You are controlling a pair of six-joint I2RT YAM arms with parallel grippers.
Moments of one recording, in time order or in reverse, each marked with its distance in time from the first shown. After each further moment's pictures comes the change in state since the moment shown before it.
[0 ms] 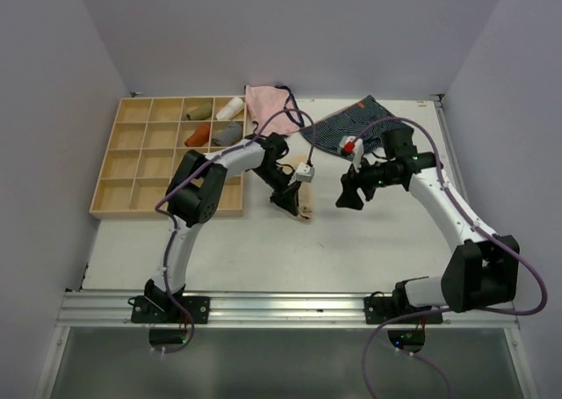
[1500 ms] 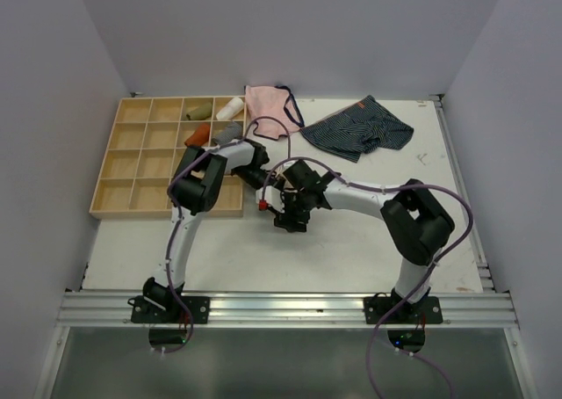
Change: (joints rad) left arm 0.135 0.212 0.103 -0.305 0.248 -0.229; right arm 0.607 0.436 0.006 0.377 0.417 -0.139
